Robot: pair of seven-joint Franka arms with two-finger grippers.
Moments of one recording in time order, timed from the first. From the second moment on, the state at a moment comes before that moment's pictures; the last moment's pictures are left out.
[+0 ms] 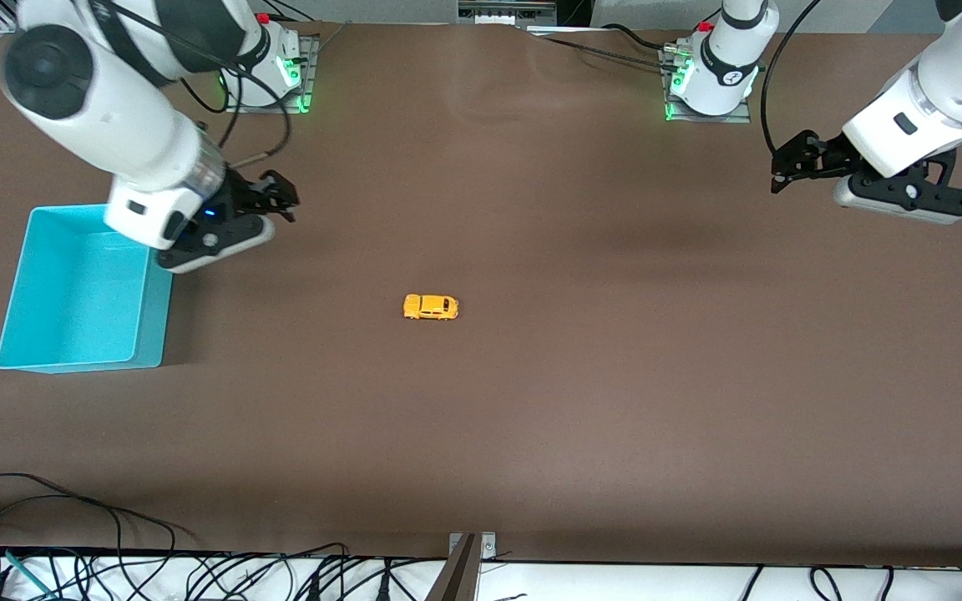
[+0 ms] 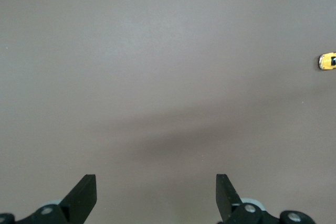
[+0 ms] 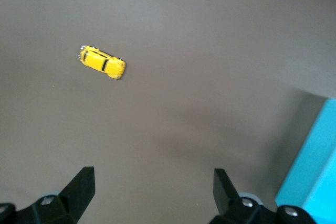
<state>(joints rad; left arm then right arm) -0.03 -0.04 -0.12 -1.66 -0.05 1.55 -0.01 0.36 0.19 0.04 -1.59 0.08 1.71 -0.01</state>
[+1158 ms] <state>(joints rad) 0.02 -0.04 -0.11 -1.65 0.00 1.55 -0.03 0.45 0.56 0.26 -1.62 -0.11 2.18 -0.54</state>
